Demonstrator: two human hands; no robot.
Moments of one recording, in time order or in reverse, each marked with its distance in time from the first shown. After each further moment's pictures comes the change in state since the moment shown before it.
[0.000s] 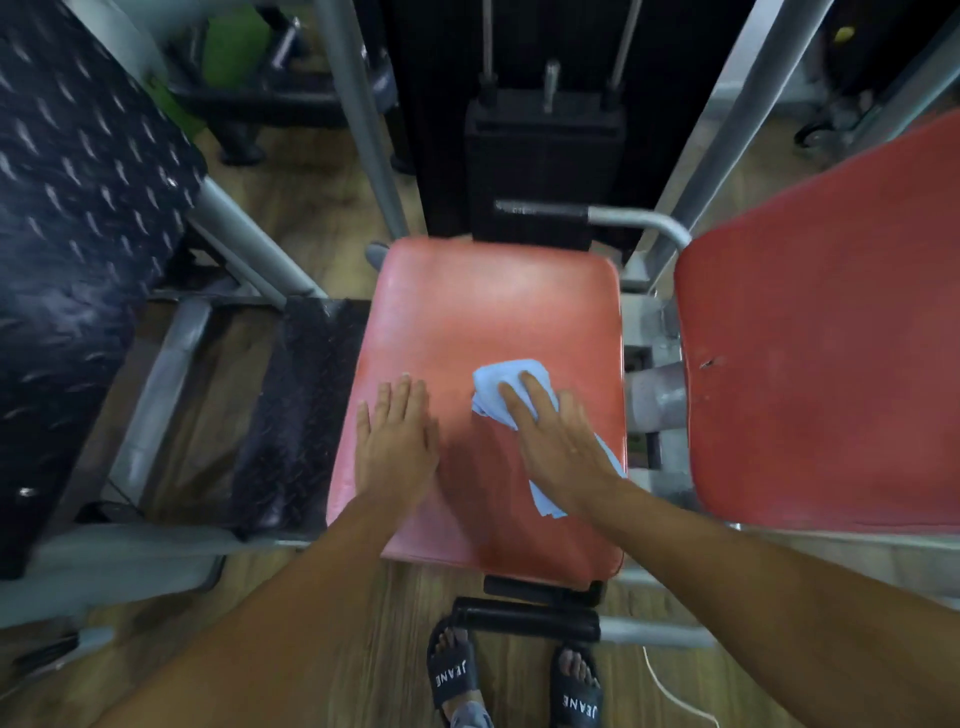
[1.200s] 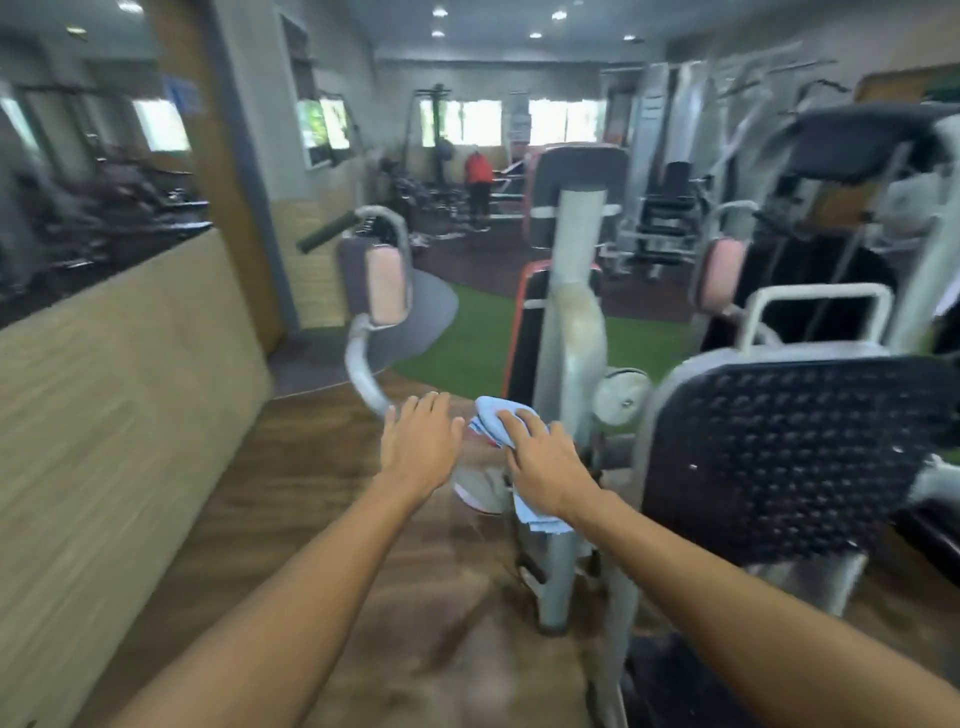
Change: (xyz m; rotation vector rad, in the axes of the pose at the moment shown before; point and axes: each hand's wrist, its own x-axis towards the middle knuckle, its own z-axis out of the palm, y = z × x) left_hand -0.585 -0.220 -0.426 0.061 0.650 -1.183; right_hand -0.148 -0.552 -0.425 0.286 0.170 -1.356
